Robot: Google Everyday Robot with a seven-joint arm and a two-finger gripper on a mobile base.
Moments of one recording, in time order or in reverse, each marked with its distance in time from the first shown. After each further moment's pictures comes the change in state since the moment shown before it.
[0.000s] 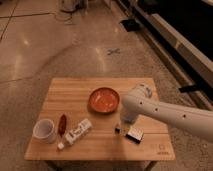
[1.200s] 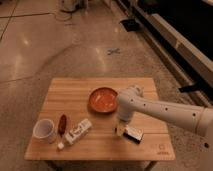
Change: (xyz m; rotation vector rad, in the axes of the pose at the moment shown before) arm 0.006 -0.021 0.052 -0.087 0.070 0.179
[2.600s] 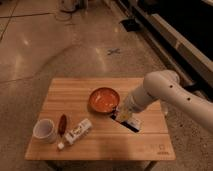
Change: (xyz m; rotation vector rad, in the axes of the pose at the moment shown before) arm -0.035 0.065 -0.236 0.058 -0.538 -0.227
